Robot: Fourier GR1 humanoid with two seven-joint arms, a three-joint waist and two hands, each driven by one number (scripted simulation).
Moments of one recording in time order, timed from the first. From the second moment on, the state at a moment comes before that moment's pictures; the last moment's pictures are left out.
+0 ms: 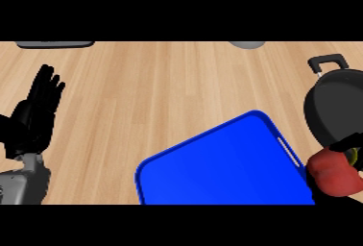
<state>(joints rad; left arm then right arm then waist) -0.19 0.25 0.10 -1.64 0.11 0.17 0.23 0.09 -0.42 0.16 -2.35 0.88 -0.05 0.62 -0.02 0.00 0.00</state>
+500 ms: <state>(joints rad) -0.19 0.24 0.10 -1.63 0.10 0.16 0.22 0.02 -0.45 -0.24 -2.14 0.40 -0.02 0.42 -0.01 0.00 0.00</state>
